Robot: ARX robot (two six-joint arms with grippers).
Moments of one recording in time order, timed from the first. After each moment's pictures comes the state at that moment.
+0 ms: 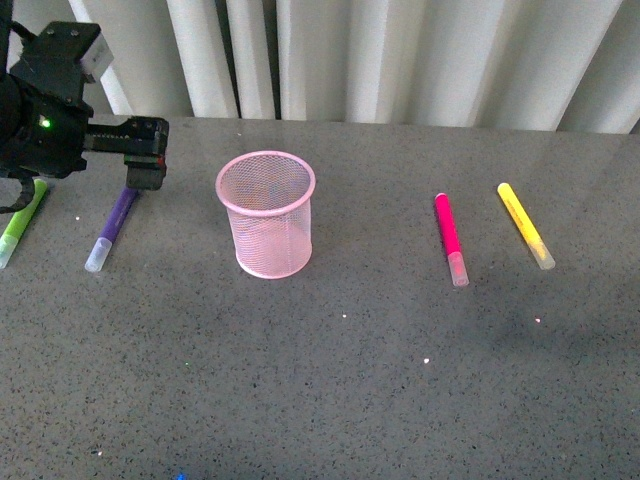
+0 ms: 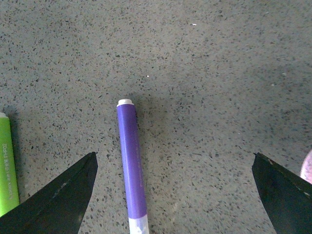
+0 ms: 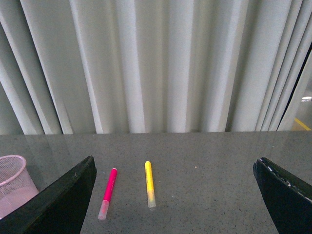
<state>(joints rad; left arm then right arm) -0.04 2.09 1.10 0.18 0.01 0.08 0.00 0.00 0.02 0.00 0.00 0.00</state>
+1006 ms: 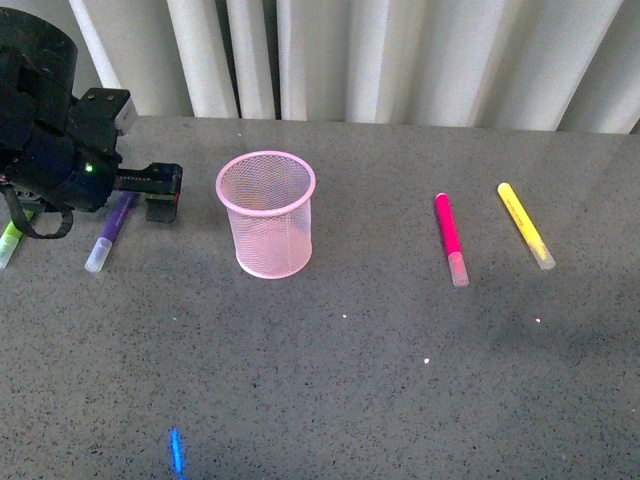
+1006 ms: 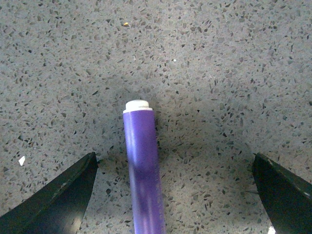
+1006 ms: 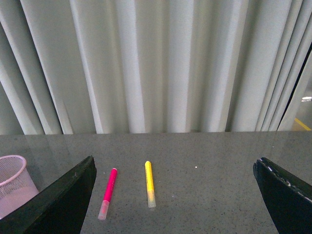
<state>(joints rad) -0.01 2.33 1.29 0.14 0.00 0.08 0.00 0.00 0.02 0.00 0.00 0.00</state>
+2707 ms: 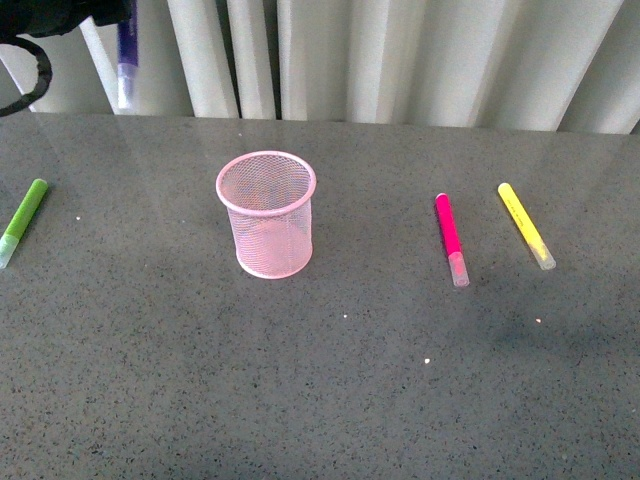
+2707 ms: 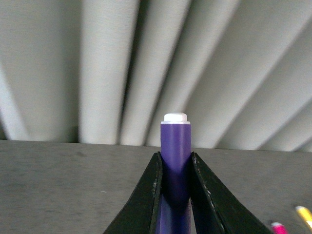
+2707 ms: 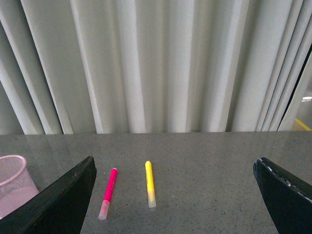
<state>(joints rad) -0.14 1.87 0.88 0.87 0.07 -0.20 0.00 0.00 0.02 0.00 0.00 0.00</state>
